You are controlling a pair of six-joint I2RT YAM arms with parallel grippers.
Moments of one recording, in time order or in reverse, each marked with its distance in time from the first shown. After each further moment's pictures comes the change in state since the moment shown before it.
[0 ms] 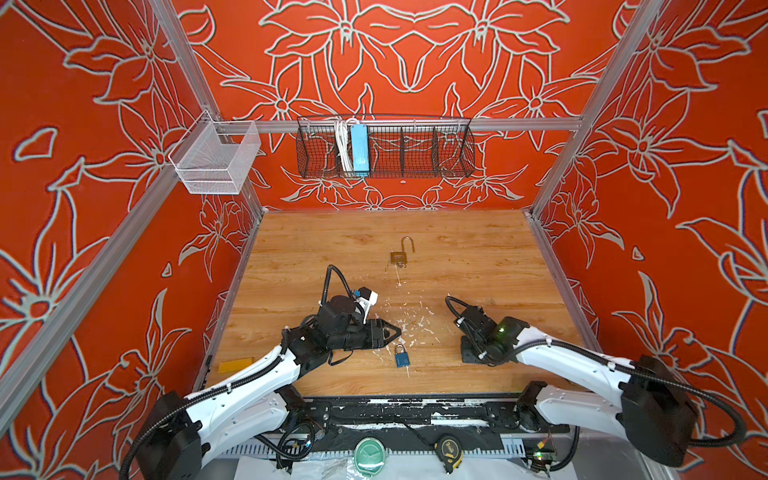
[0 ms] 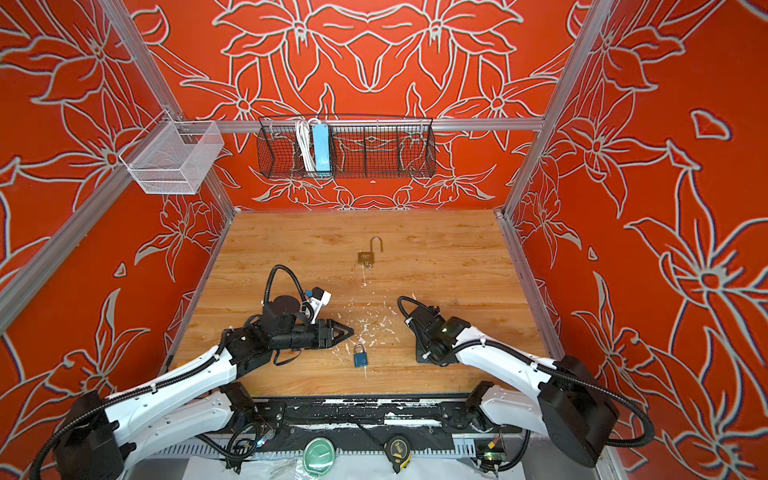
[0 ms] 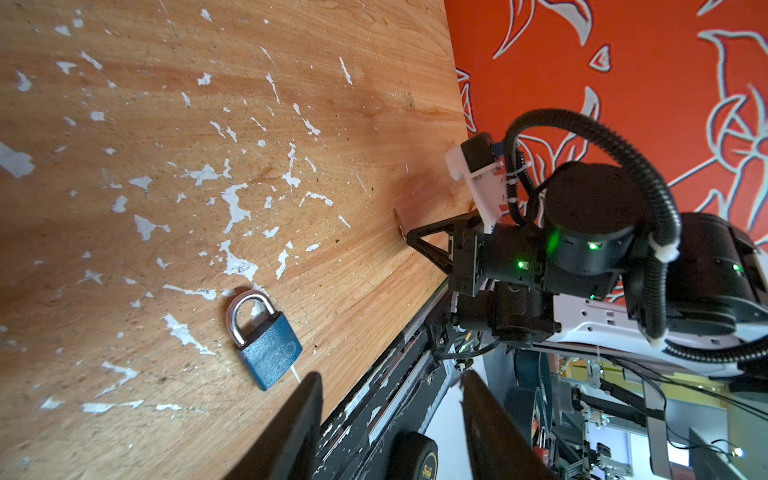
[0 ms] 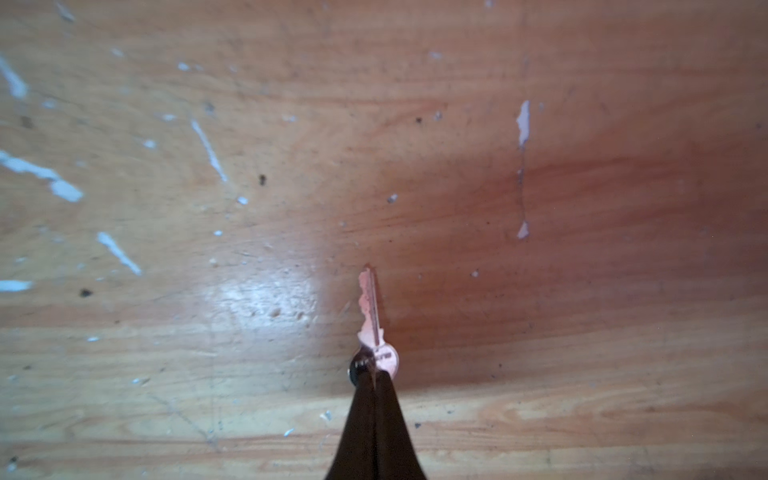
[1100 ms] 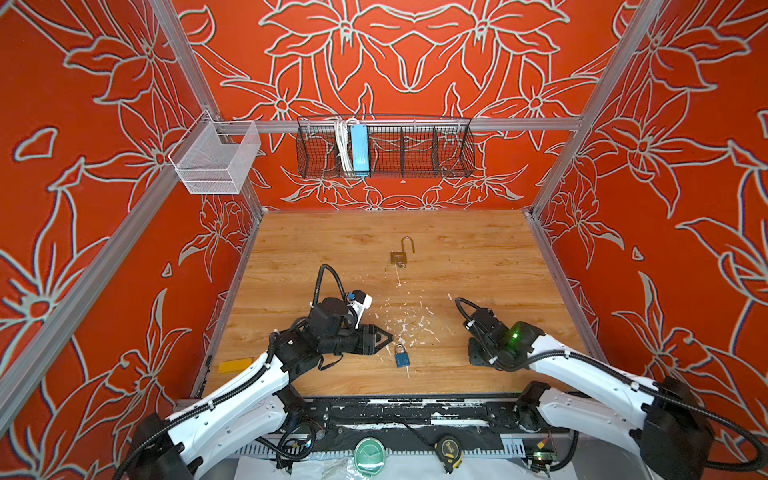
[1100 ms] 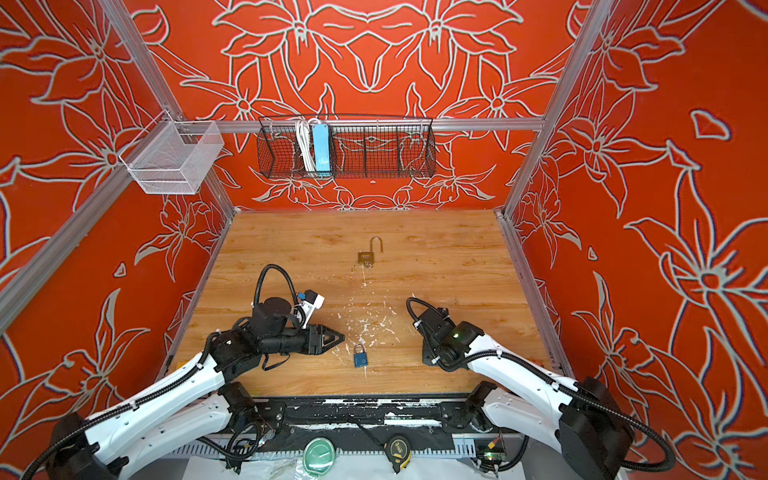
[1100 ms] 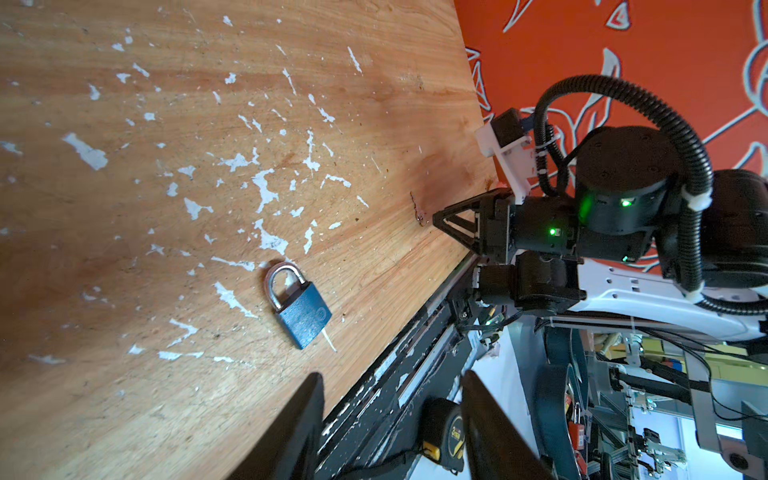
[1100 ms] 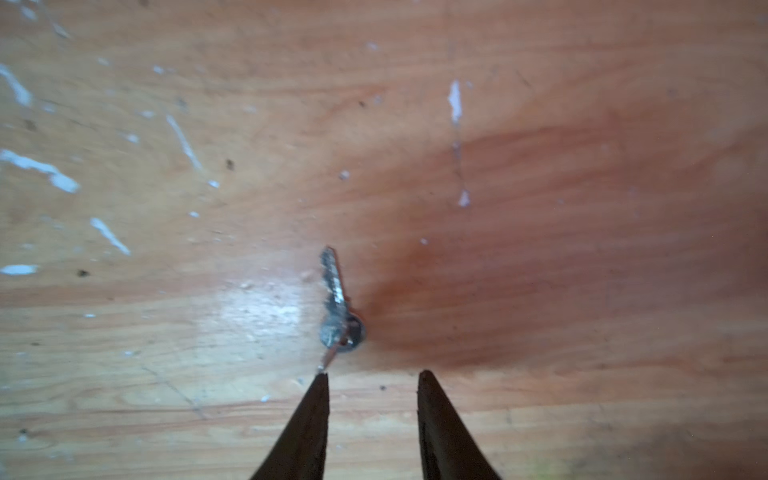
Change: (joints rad) left arm 0.027 -0.127 0.030 -0.212 0.011 0.153; right arm -0.018 -0.103 -0.028 -0.061 0.001 0.045
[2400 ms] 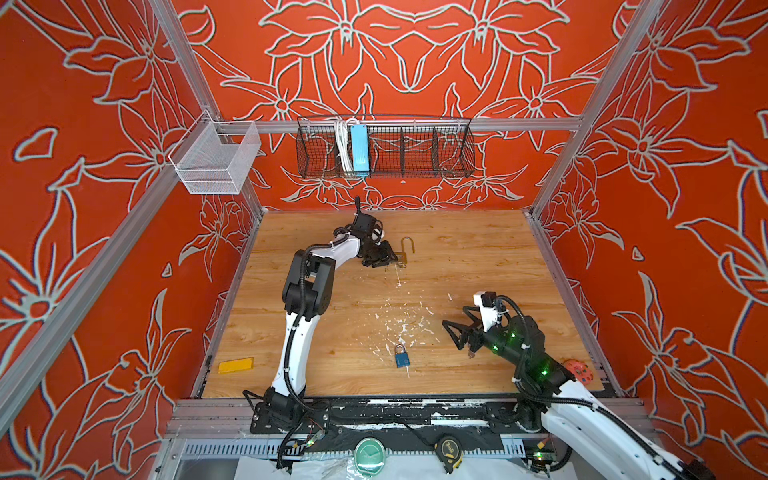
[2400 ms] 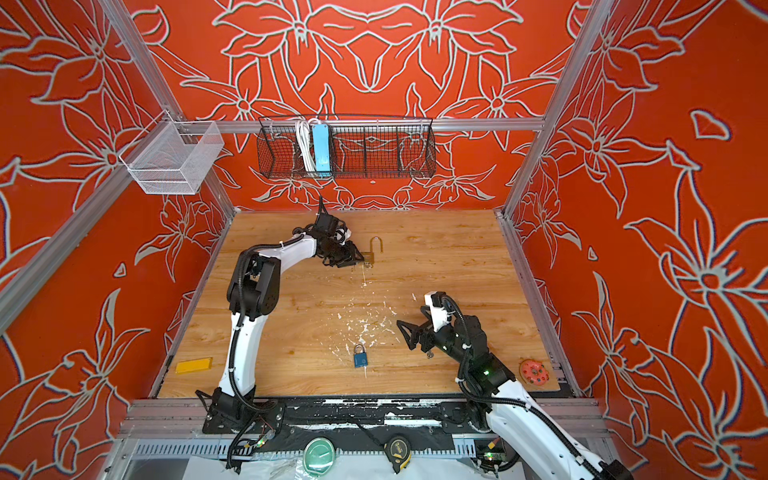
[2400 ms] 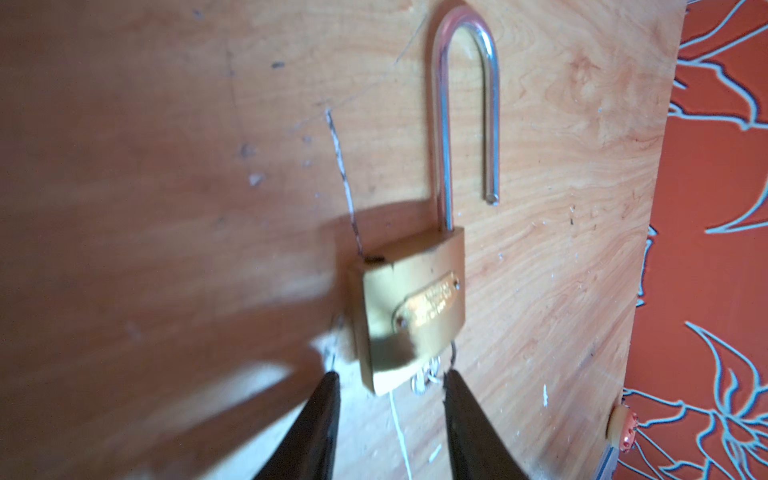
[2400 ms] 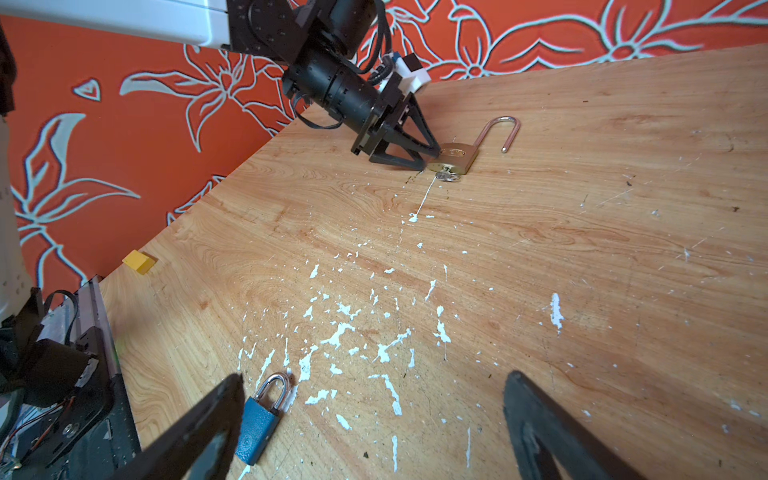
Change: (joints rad) left arm 0.387 1.465 1.248 -0.220 0.069 0.266; right arm -0.254 -0.467 -0.371 0.945 -0.451 -0.534
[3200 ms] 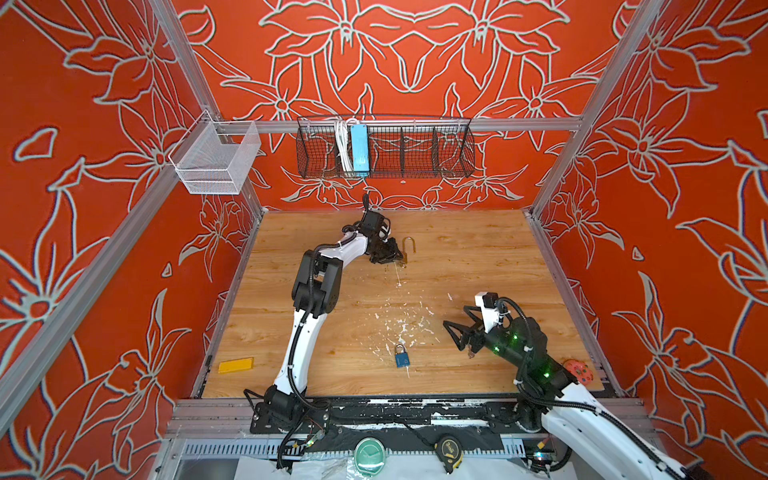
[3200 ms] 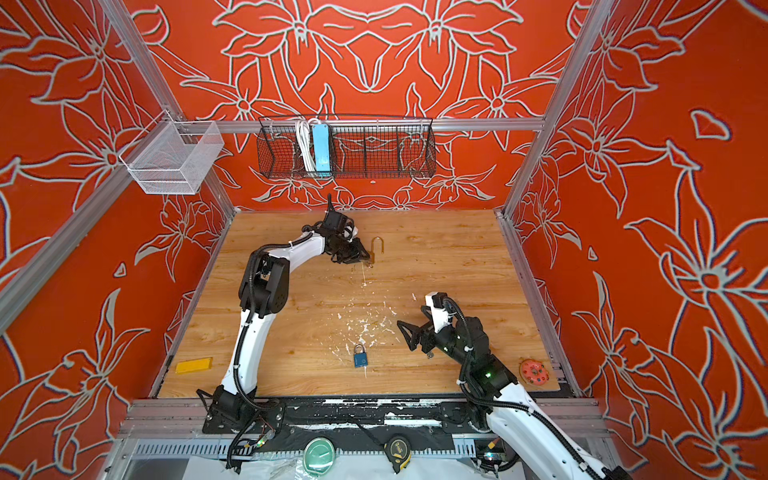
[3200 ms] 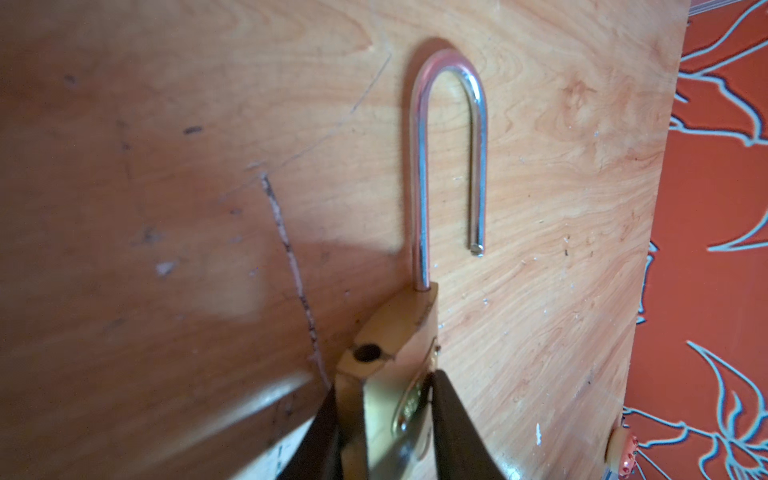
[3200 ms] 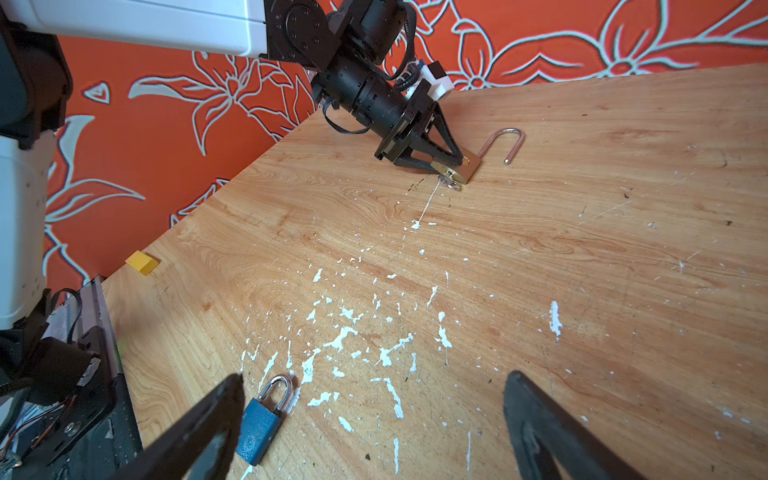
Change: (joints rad) left arm -0.035 0.132 0.180 -0.033 -0.022 -0.046; right arm 0.006 -0.032 0.000 -0.020 0.003 -0.010
